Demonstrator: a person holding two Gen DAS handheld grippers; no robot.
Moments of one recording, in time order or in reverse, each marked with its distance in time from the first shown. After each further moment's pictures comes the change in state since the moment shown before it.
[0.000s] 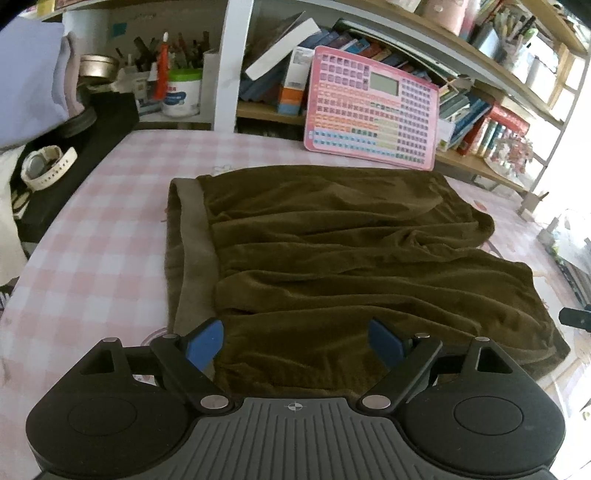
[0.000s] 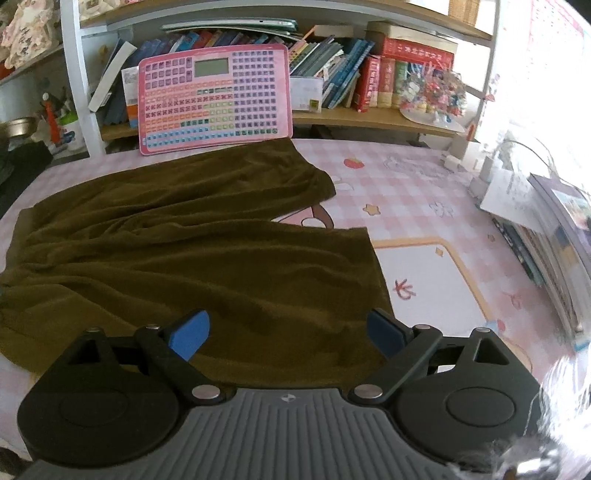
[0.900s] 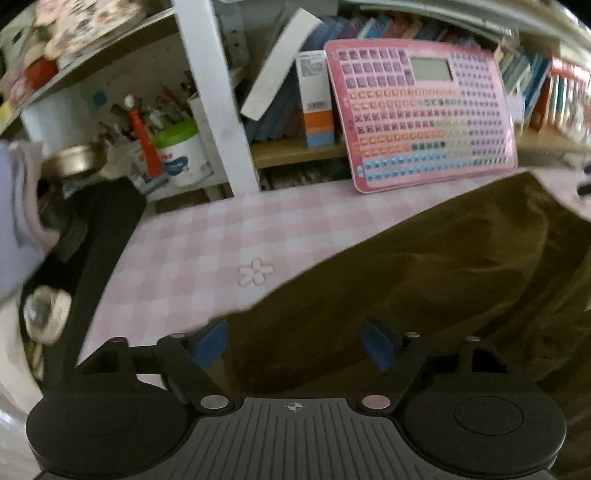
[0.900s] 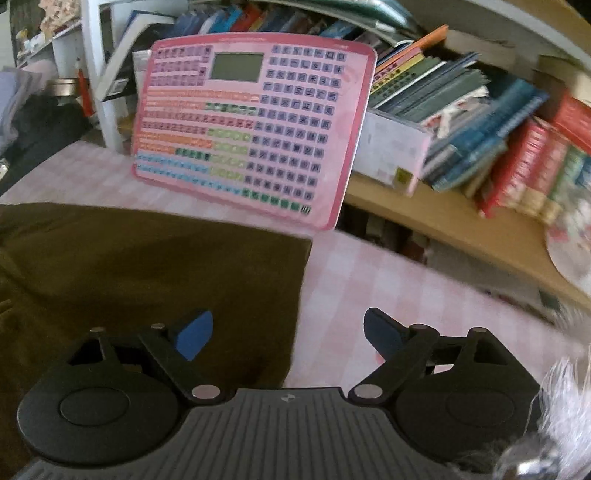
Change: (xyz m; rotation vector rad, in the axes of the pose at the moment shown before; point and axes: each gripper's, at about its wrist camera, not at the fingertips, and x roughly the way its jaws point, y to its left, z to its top) left arm 0.122 -0.025 0.117 0.252 0.004 0.298; right arm 0.247 -0.078 0.223 -0.408 0.027 0.375
